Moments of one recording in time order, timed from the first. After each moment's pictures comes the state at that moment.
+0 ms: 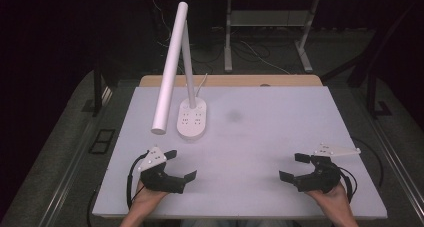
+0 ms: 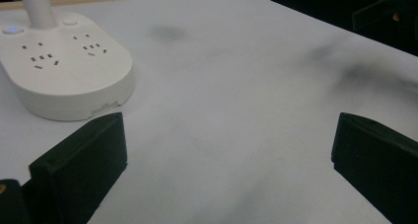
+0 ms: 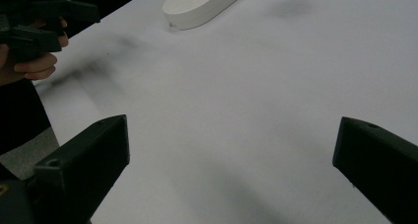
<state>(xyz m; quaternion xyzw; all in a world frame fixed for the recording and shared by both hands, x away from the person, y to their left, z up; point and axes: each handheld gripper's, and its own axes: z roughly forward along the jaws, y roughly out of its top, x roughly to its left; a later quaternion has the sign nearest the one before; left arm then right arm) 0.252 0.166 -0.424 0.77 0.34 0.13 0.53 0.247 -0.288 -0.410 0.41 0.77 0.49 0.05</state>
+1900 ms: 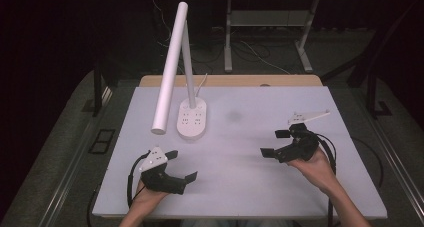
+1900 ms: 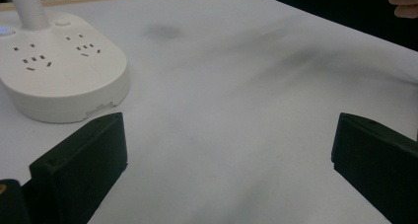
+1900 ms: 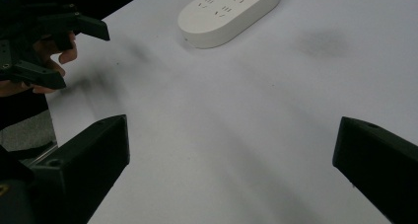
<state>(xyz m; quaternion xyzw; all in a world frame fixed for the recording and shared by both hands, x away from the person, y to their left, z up) 0.251 0.165 -0.424 0.77 0.33 0.13 0.53 0.315 -0.240 -0.366 0.36 0.81 0.45 0.02</state>
